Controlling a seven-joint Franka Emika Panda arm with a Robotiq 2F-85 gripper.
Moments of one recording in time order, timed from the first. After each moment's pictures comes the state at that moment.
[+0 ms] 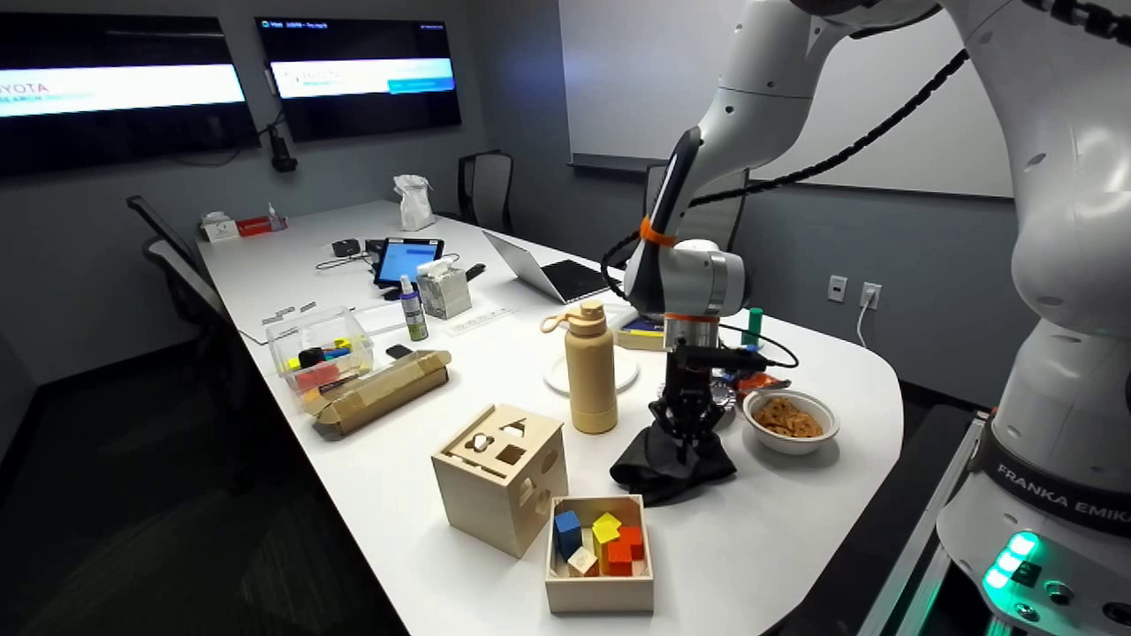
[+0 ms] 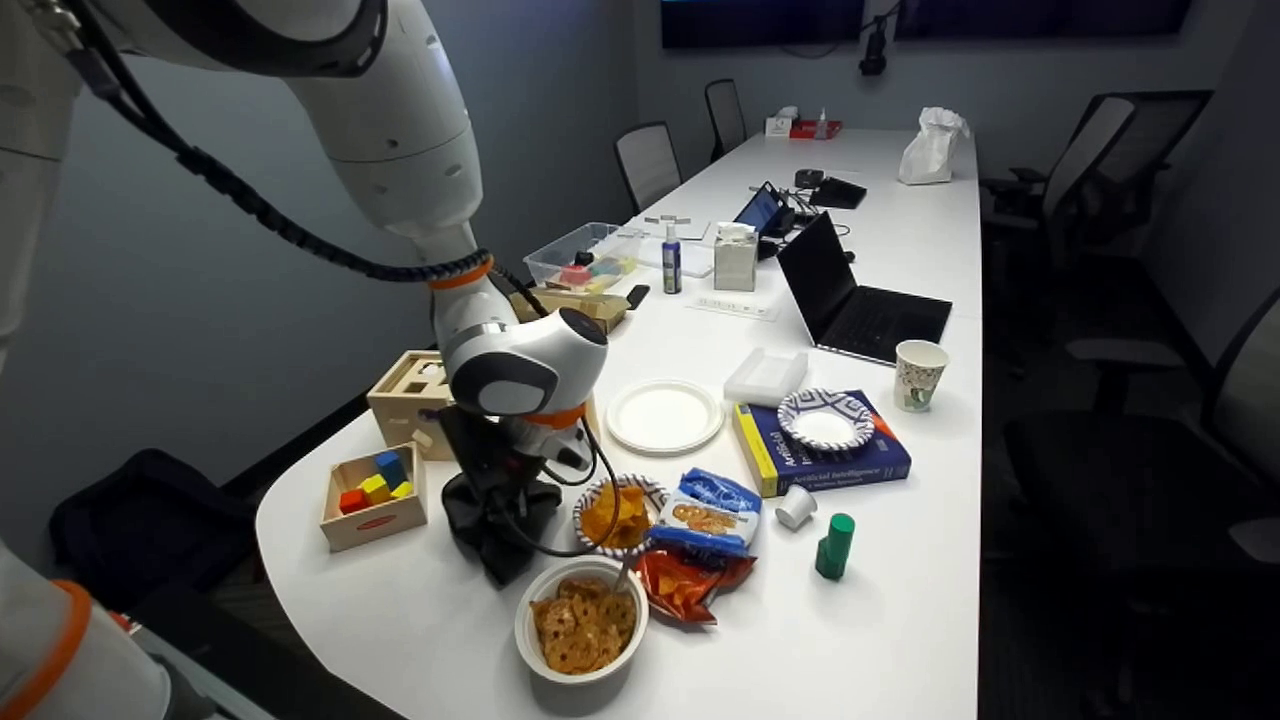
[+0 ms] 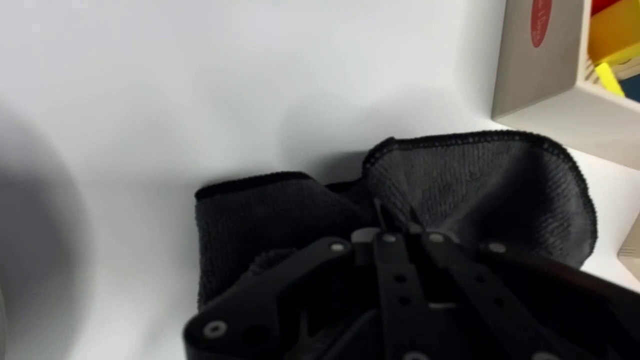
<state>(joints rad) -0.23 0.56 0.15 -2.38 0.58 2.53 -0.18</state>
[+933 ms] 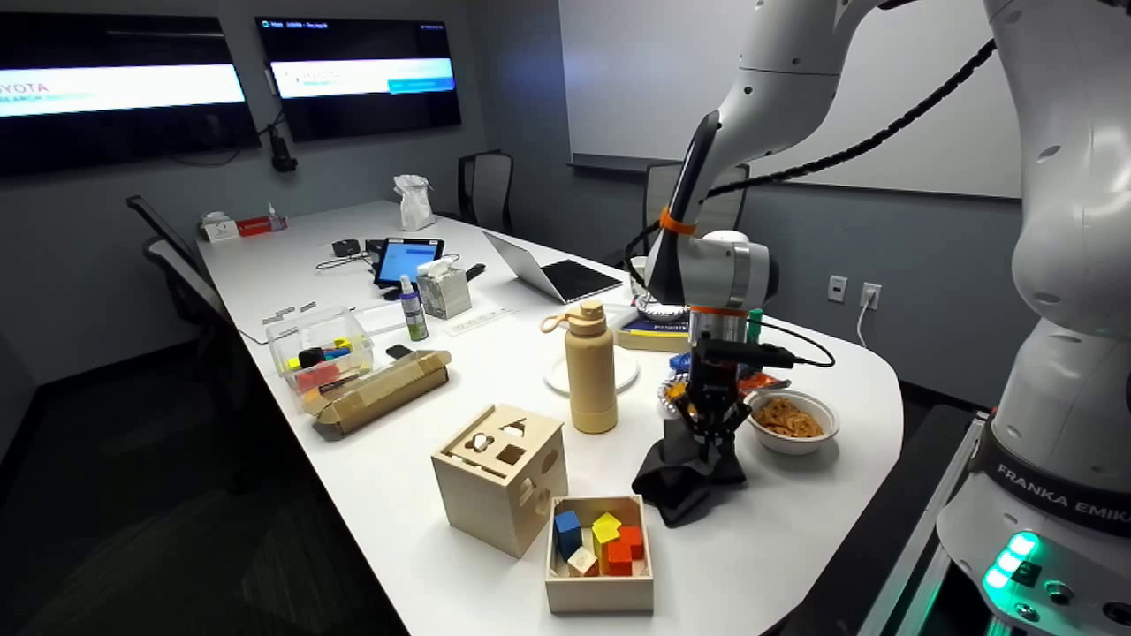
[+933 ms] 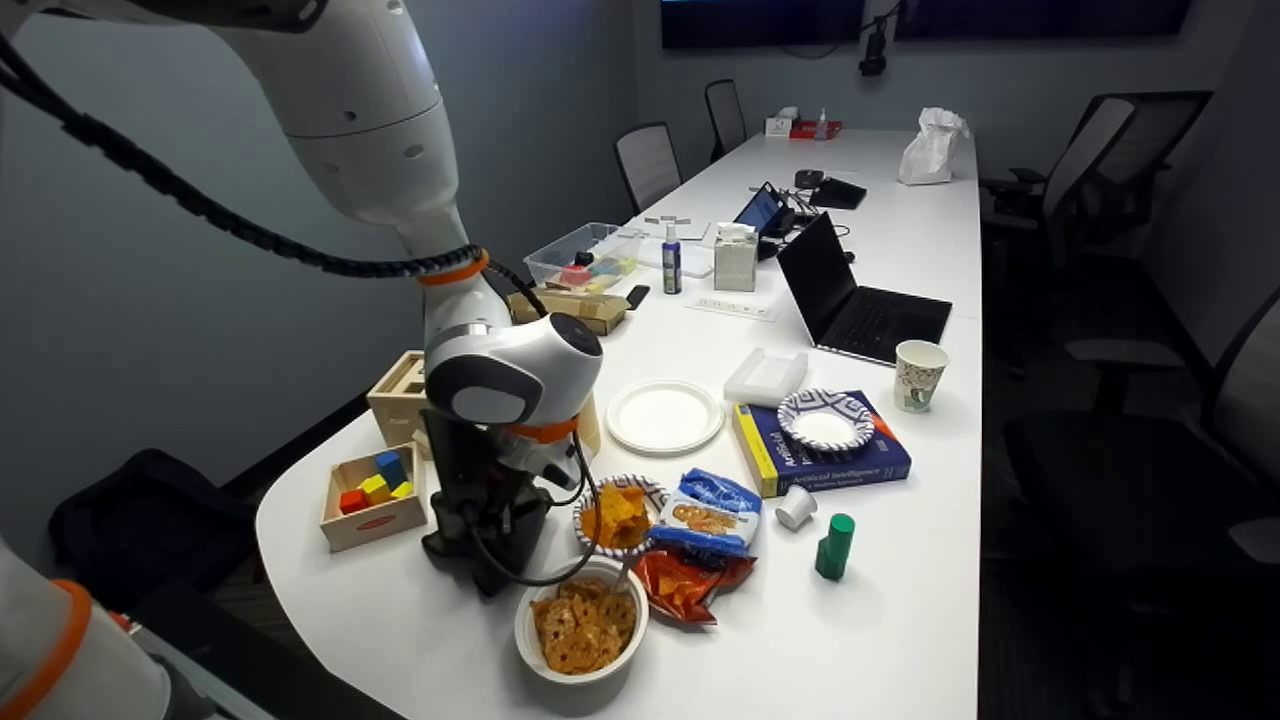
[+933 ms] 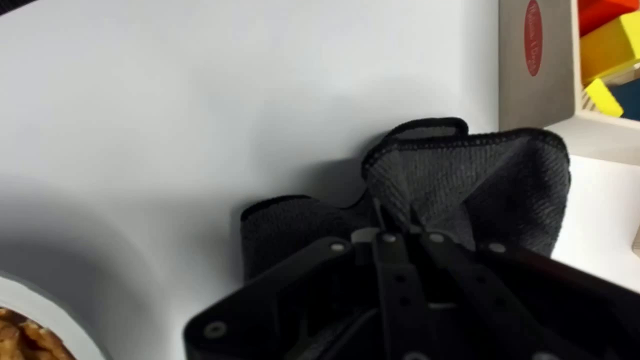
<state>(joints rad) -0.23 0.46 0.11 -2.51 0.68 2.54 -0.18</state>
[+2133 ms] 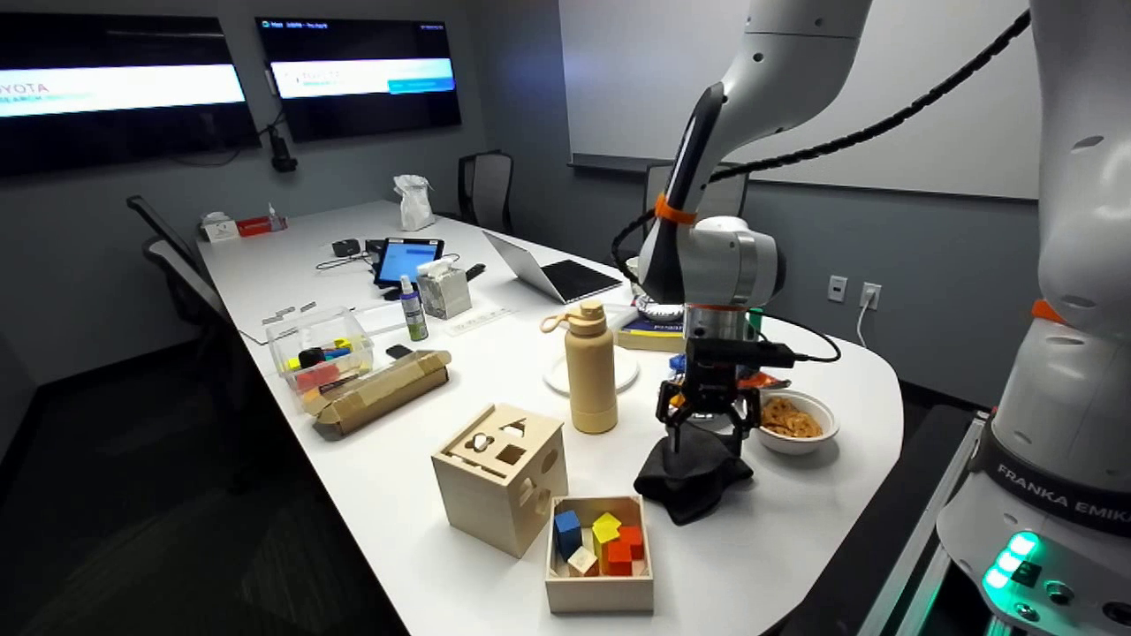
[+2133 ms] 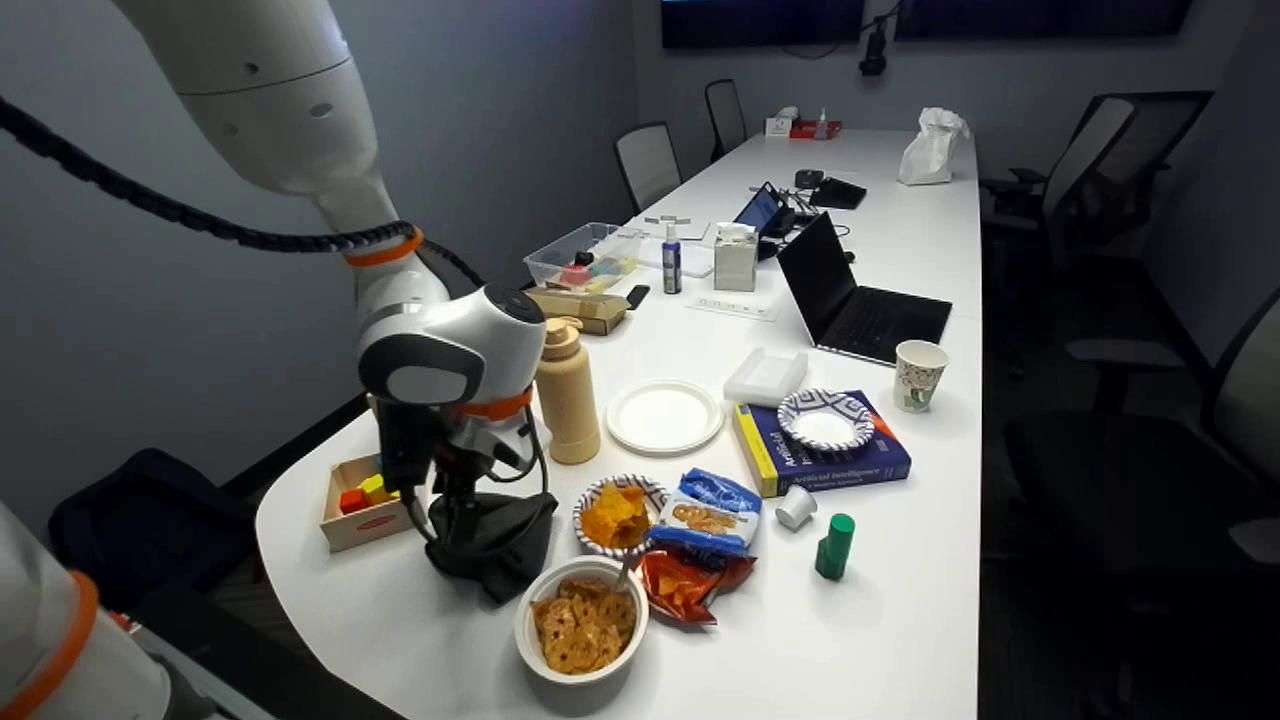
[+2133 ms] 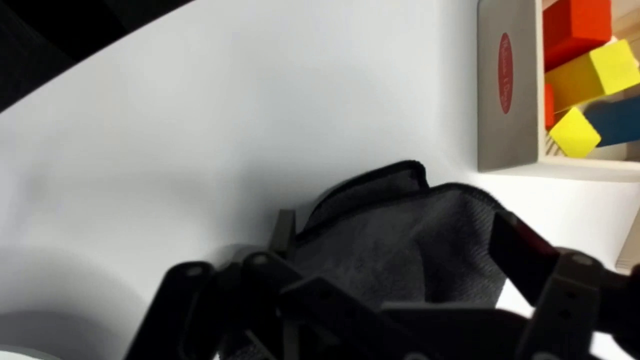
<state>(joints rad) -0.07 0.32 0.10 -2.64 0.73 2.61 -0.02</state>
